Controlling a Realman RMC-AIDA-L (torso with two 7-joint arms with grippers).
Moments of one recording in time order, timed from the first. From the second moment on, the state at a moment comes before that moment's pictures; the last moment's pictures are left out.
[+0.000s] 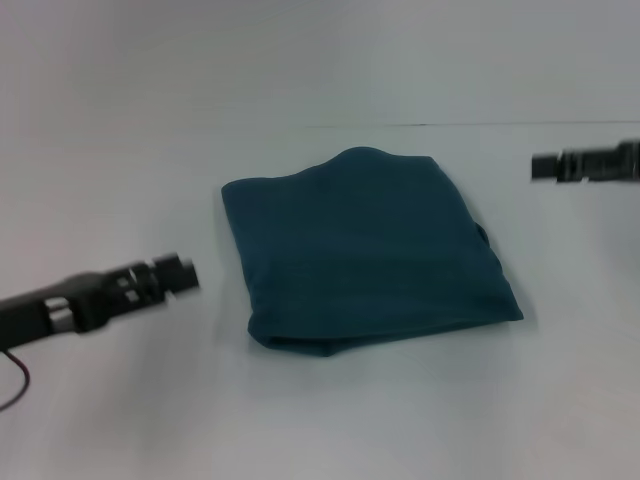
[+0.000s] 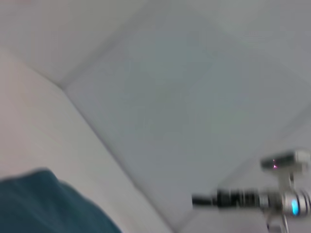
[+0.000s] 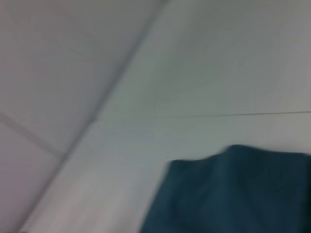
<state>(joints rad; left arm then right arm) -0.39 -2.09 0.45 0.75 1.94 1.86 -1.85 0.67 1.89 -0.59 -0.83 -2.15 -1.65 2.26</state>
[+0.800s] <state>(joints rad) -0.52 -2.12 0.80 0.93 2.10 1.80 -1.81 0.61 2.02 -0.78 -0.84 -2.25 -1.80 1.94</state>
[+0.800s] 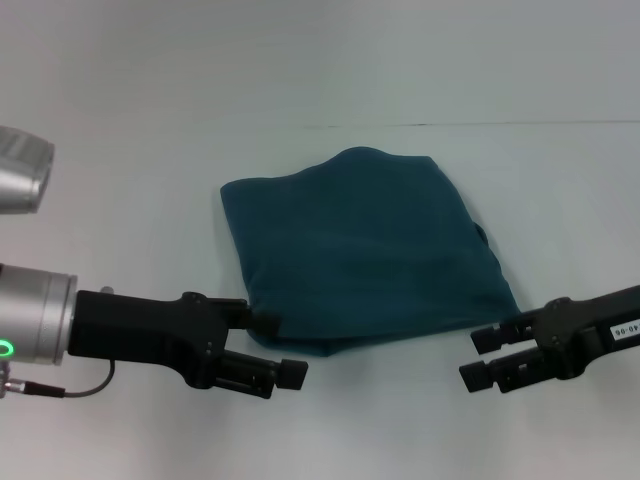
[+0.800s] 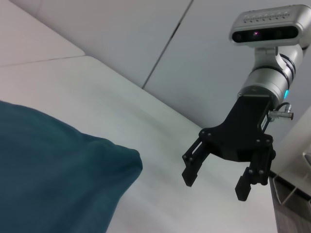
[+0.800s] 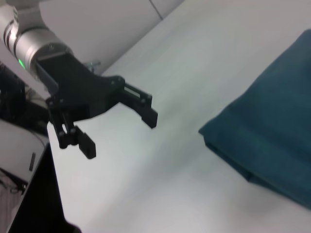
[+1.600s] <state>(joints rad) -0.53 -2.12 0.84 0.85 2.10 1.63 -1.79 0.62 2.04 -0.76 -0.82 -2.25 -1.77 1.92</state>
